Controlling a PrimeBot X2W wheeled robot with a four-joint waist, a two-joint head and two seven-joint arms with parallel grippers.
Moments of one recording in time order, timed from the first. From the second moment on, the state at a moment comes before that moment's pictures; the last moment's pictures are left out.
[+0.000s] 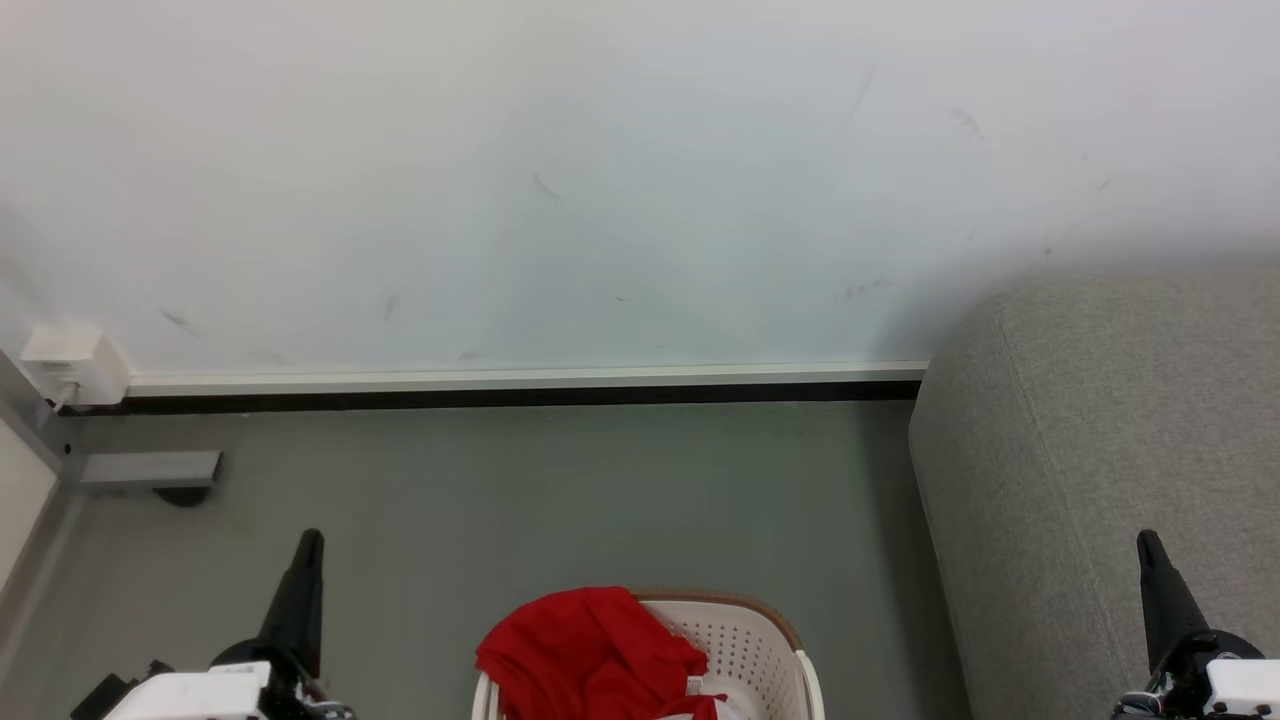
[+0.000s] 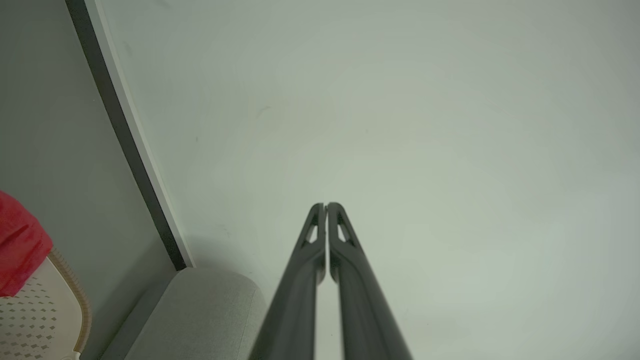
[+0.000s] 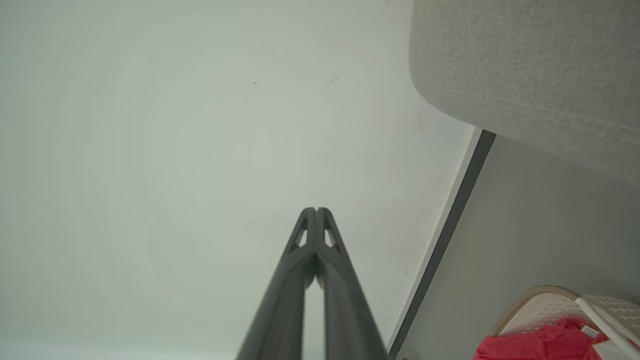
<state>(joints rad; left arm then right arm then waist) -0.11 0.05 0.11 0.24 -1.61 -0.13 0.11 -0.10 -0.05 -0.11 0.24 1.61 0.13 0.11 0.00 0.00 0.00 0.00</state>
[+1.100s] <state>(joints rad) -0.11 0.05 0.11 0.24 -1.61 -0.13 0.11 -0.10 -0.05 -0.11 0.24 1.61 0.13 0.11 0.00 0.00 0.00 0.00</state>
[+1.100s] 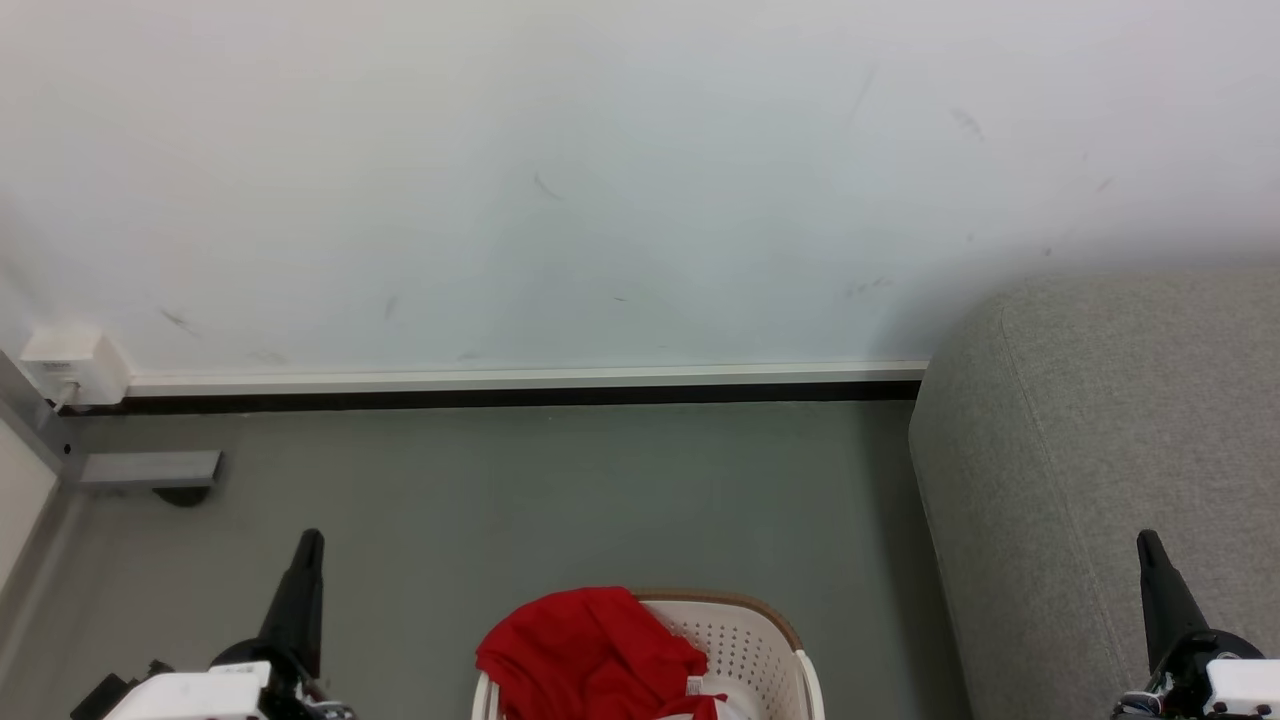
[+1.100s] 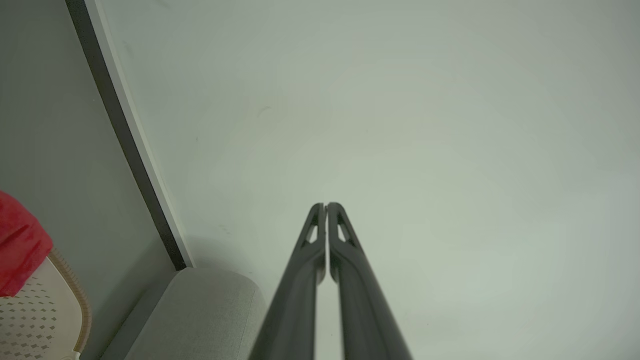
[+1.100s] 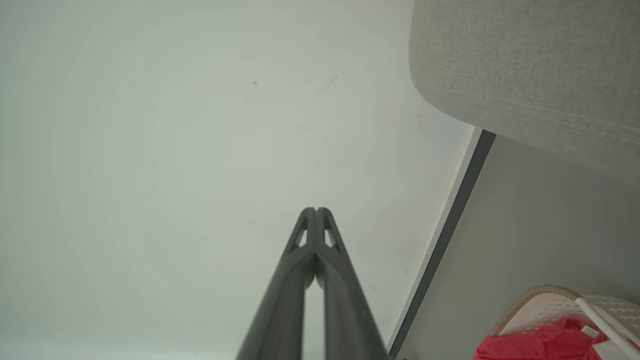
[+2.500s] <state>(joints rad) -0.08 0.04 0.09 0.28 -1.60 -0.13 0.09 -0.07 -0.04 -0.10 0.28 1.60 0.13 0.09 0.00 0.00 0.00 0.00</state>
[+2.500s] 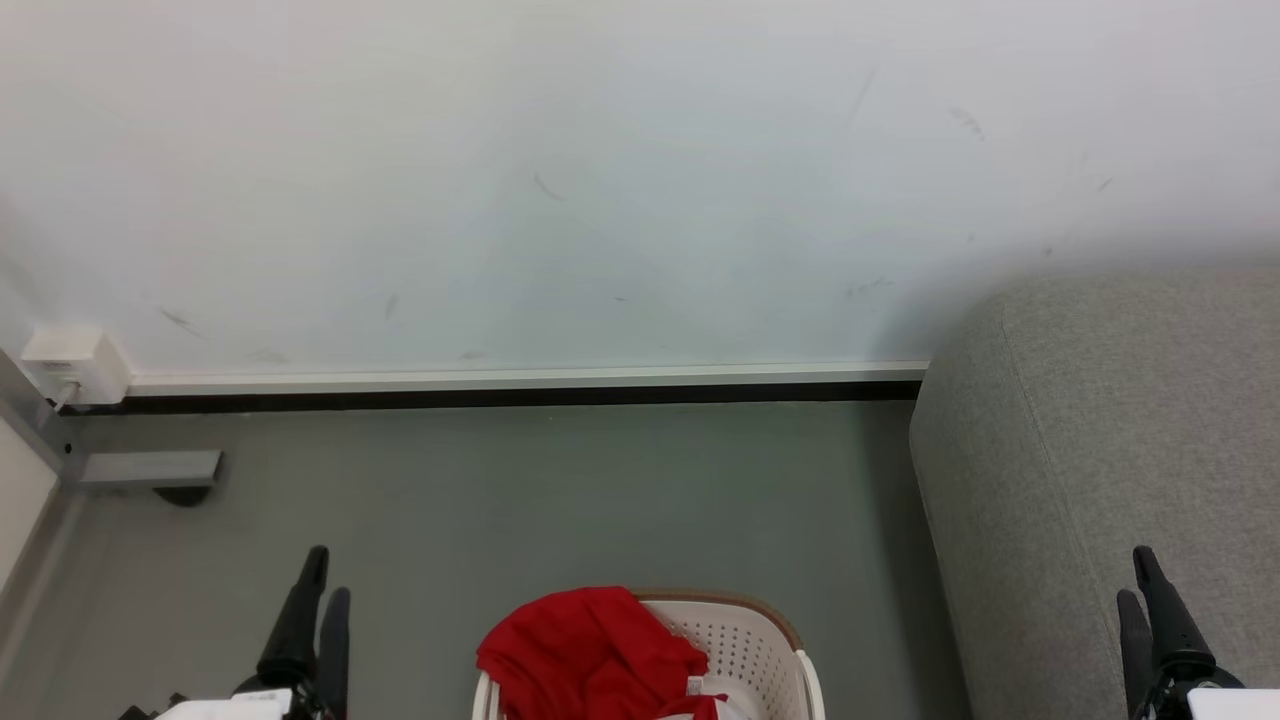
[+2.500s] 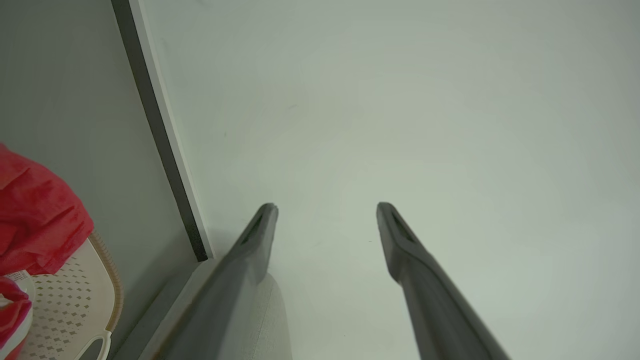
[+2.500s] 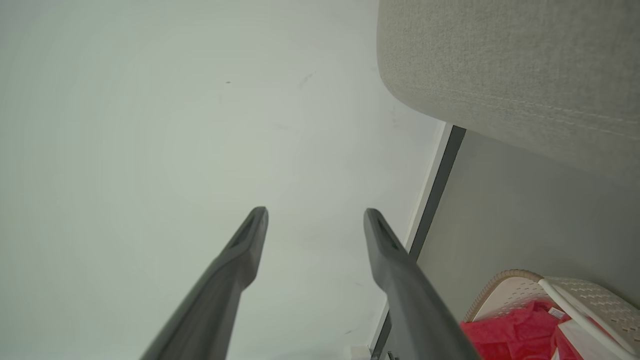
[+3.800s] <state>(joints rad) -0.09 0.04 -0.05 0.22 -1.02 0.02 -0.07 -0.04 -0.04 -0.07 0.18 0.84 0.13 -0.07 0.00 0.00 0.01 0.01</state>
